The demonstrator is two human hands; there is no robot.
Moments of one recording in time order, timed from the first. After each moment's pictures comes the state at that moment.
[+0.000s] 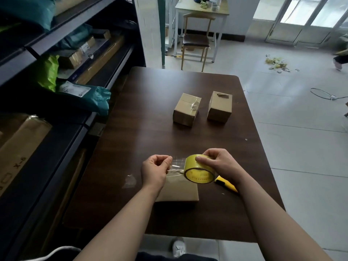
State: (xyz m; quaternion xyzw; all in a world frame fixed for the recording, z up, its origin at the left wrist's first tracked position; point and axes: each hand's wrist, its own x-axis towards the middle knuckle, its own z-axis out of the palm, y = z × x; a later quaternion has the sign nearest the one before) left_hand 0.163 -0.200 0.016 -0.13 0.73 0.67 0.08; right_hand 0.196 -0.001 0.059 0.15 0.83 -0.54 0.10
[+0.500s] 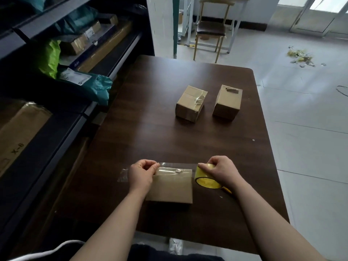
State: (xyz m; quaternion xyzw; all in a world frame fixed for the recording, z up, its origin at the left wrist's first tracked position) left_hand 0.161 -0.205 -0.016 -0.19 0.81 0.54 0.07; right_hand 0.181 0.041 -0.007 0.18 0.91 -0.35 0.13
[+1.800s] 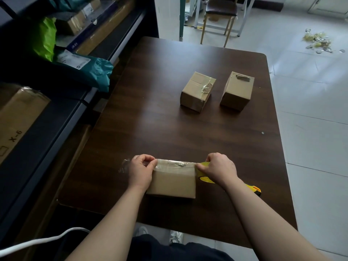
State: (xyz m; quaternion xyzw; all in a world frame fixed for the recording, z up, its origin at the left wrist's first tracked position) left_hand 0.156 -0.219 -0.053 -0.15 0.87 0.47 0.05; right_hand 0.169 0.015 -0.027 0.15 0.96 -0.16 0.18
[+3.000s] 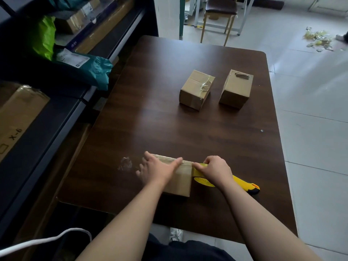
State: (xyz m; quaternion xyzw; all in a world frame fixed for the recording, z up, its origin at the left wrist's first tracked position) left_hand 0.163 -0.165 -0.041 -0.23 0.93 0.23 0.17; right_hand 0.181 0.011 -0.040 0.22 0.93 -0.23 0.19
